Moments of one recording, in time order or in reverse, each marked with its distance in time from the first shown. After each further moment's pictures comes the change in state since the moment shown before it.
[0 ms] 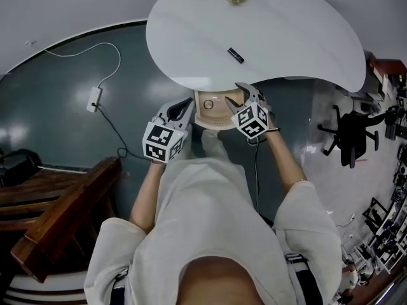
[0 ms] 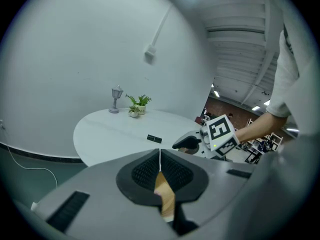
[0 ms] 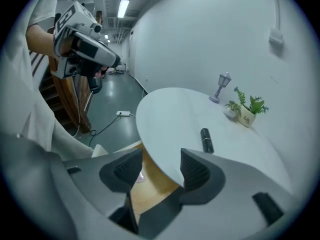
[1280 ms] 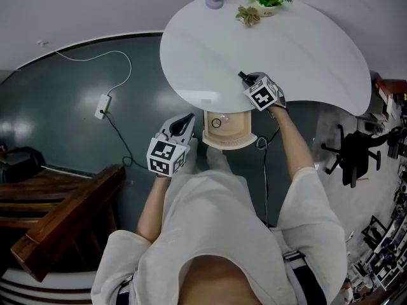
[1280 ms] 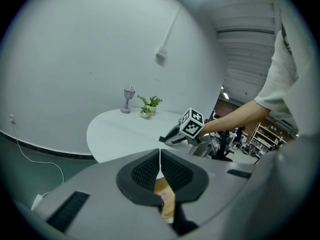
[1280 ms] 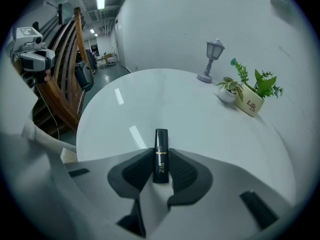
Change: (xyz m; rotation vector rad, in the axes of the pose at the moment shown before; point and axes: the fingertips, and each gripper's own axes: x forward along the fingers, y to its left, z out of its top) left arm -0.007 0.037 0.008 -0.057 -0.007 0.085; right arm 0.083 -0.124 0.004 0.099 0.177 0.051
